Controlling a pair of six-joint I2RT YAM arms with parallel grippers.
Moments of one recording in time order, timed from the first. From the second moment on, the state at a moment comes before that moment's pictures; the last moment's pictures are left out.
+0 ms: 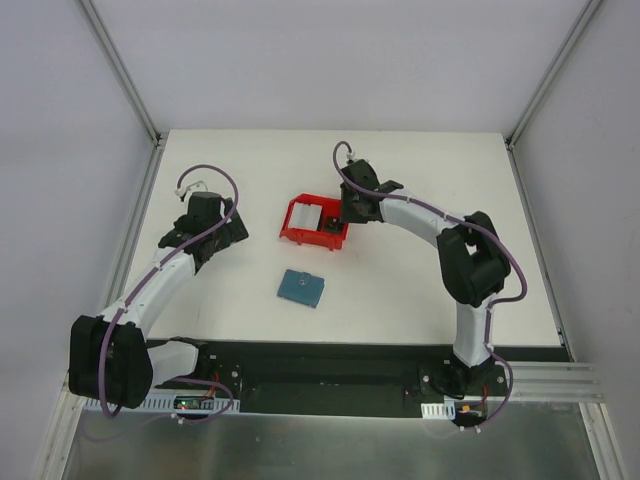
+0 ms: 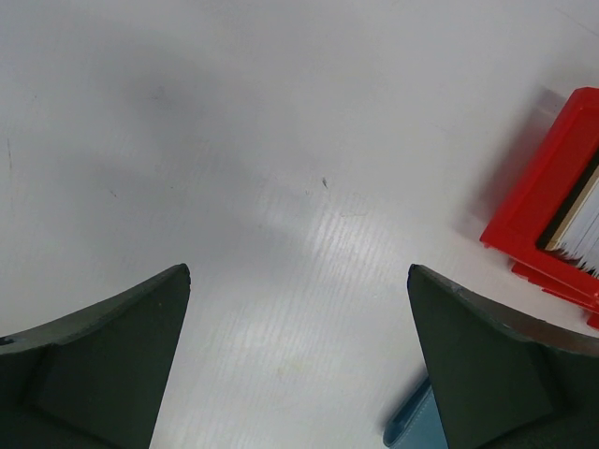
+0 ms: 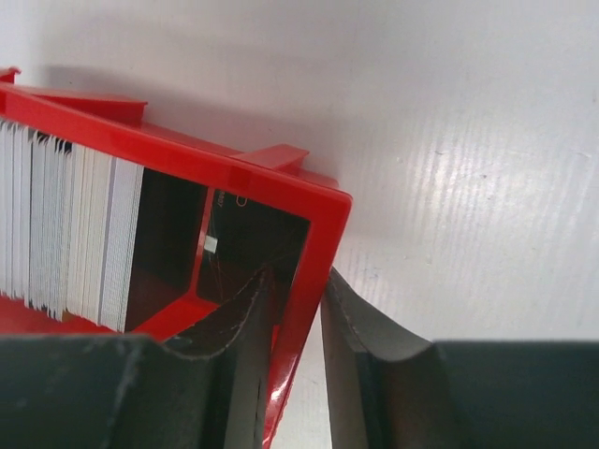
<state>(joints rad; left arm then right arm) -0.19 1.18 0.77 -0.41 -0.24 -0.56 0.62 1.97 1.47 -0.44 0.14 0.54</state>
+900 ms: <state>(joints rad) -0.20 1.18 0.67 -0.35 0.06 -0.54 0.50 1.91 1.40 -0.44 -0.03 0.30</state>
